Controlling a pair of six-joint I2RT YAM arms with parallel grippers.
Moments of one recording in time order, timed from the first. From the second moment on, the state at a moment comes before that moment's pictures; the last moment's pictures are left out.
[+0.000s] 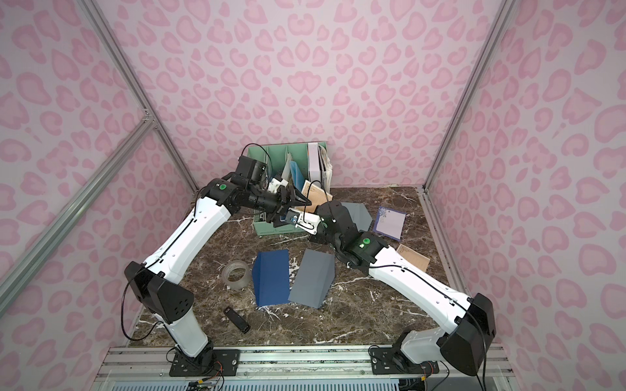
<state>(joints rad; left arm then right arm) -0.47 1.78 1.93 -0.97 0.75 -0.96 0.85 1.36 1.28 -0.30 0.24 -0.78</state>
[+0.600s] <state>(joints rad) -0.46 1.76 1.76 -0.66 0.79 -1.16 0.99 1.32 1.17 -0.19 0.44 -0.87</state>
